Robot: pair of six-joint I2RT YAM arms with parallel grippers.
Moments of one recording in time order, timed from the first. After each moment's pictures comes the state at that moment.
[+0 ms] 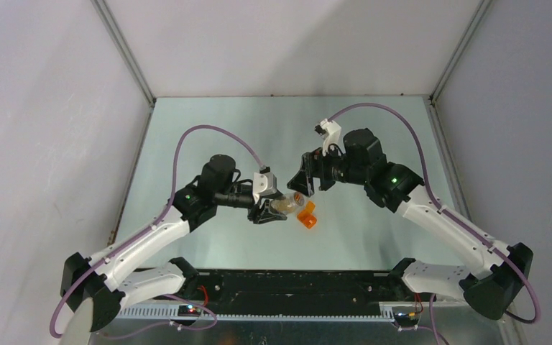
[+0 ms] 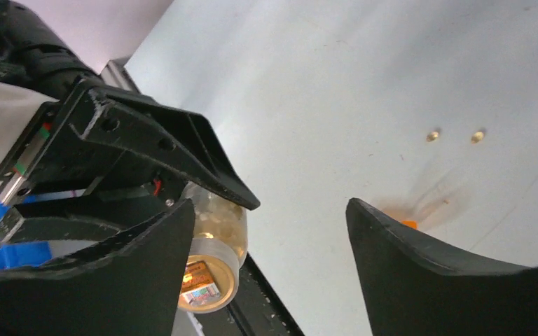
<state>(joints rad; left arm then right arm) -0.70 1.03 0.79 -0.20 0.81 0.32 0.75 1.16 1.15 -0.42 -0.30 0.33</state>
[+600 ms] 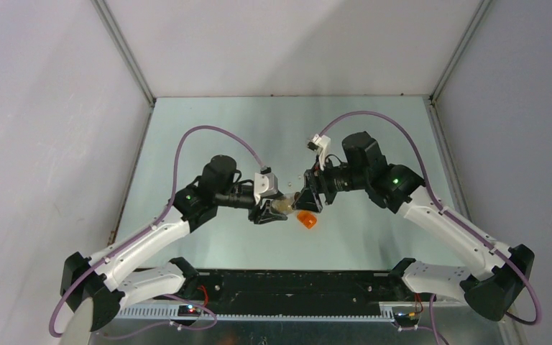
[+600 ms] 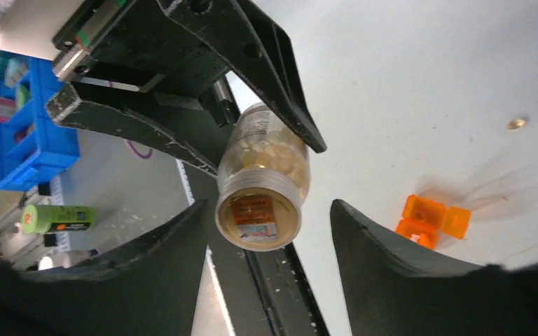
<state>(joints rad) -0.71 1.03 0.79 -0.20 0.79 0.32 0.73 1.15 1.15 -0.54 -0.61 0.16</state>
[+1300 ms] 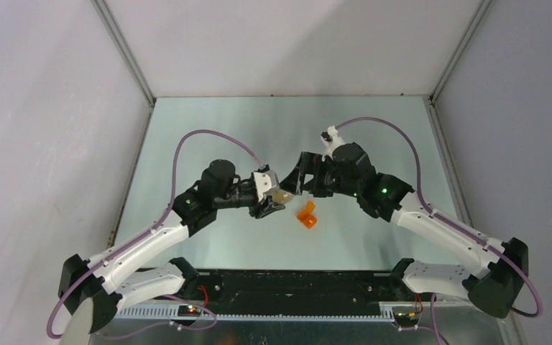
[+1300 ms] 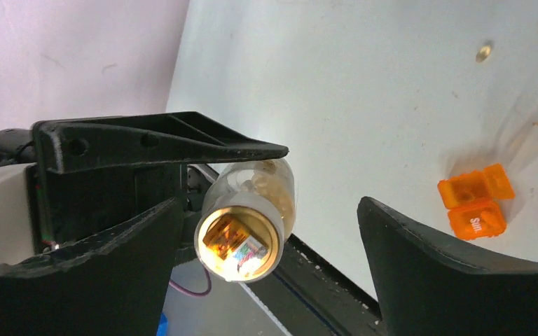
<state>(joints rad) -0.73 1.00 0.75 -0.15 0.54 0.33 0.84 1.16 1.04 -0.35 -0.11 0.84</state>
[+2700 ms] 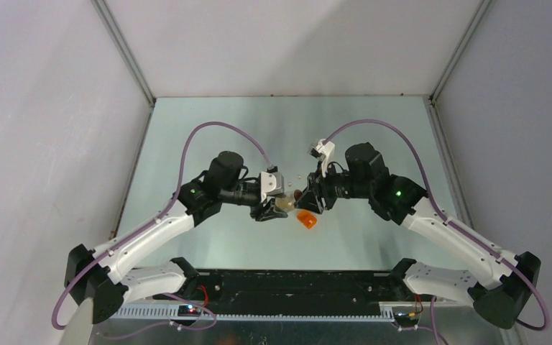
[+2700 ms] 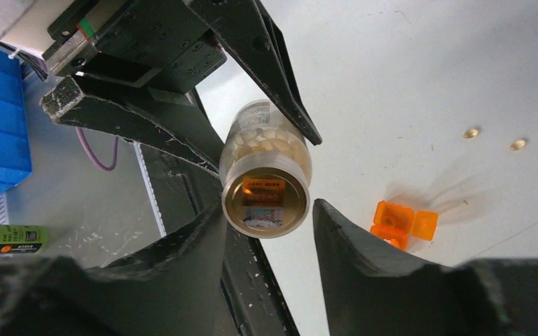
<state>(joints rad) -0.73 1.08 0.86 -0.30 0.73 0.40 0.77 1.06 1.04 -0.44 -0.47 0.15</state>
